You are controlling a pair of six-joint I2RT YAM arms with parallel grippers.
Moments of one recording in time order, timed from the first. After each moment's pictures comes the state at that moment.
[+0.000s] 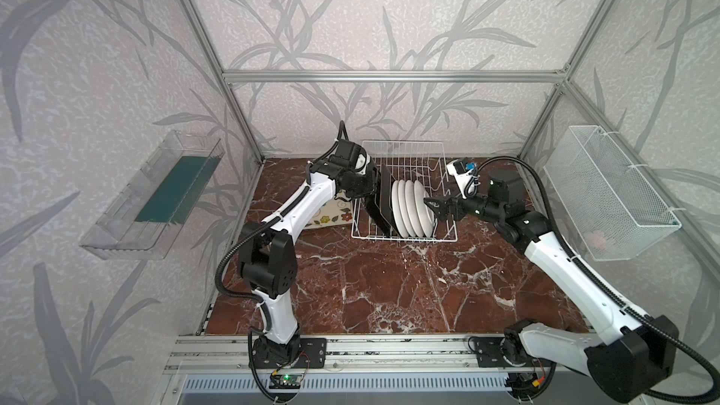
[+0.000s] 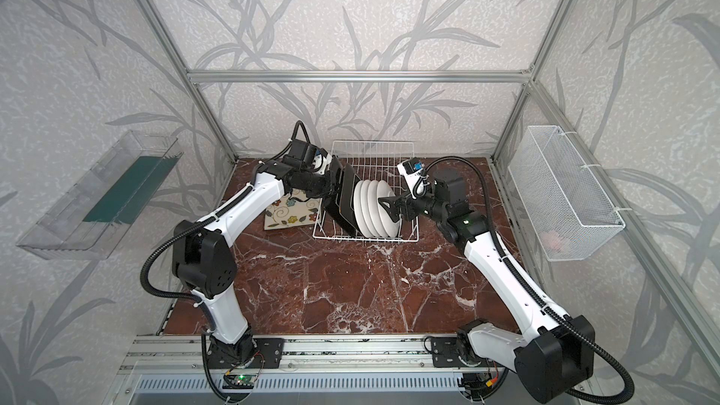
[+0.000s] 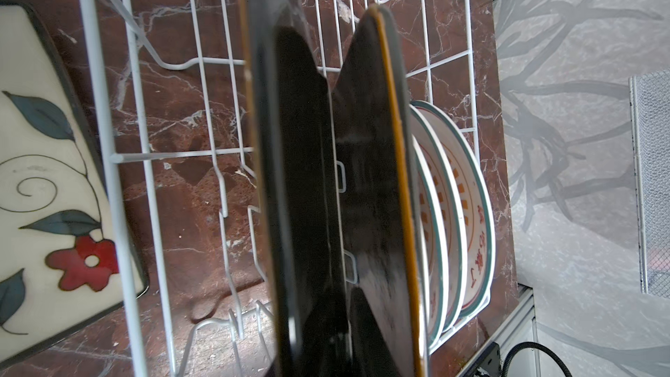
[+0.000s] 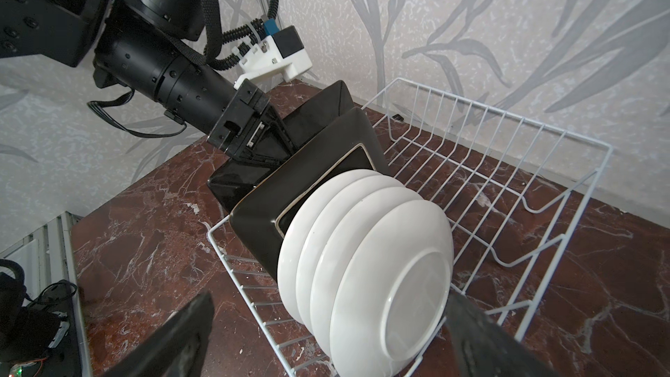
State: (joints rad) left arm -0.38 1.84 1.65 -0.73 0.38 -0.47; right arm 0.36 1.19 1.06 -0.28 -0.45 0.00
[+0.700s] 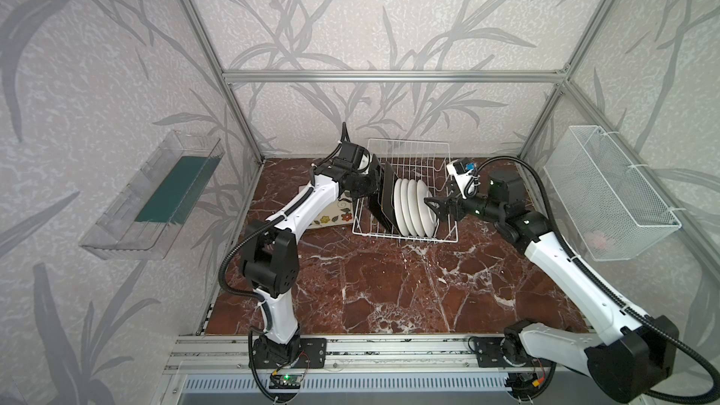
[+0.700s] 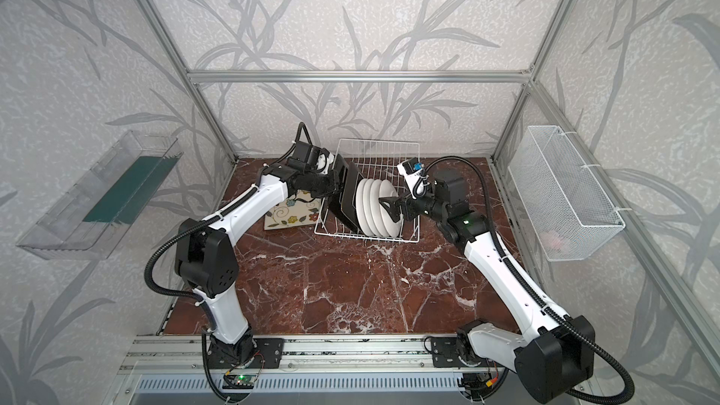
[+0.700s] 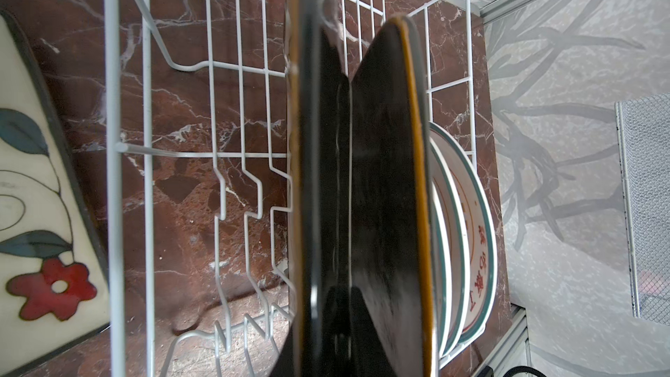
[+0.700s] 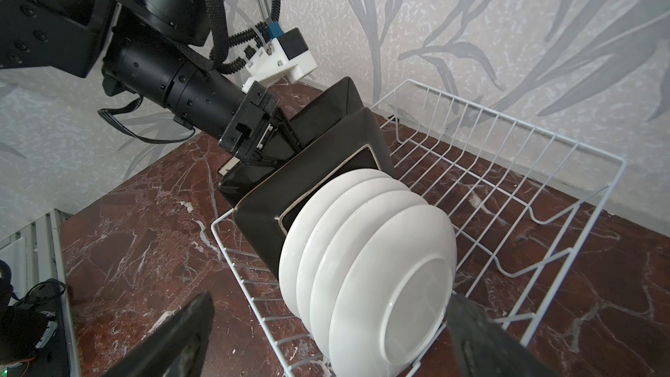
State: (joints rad) left arm -0.40 1.85 1.62 -0.63 0.37 -0.52; right arm 0.36 1.19 1.06 -0.28 -0.43 -0.02
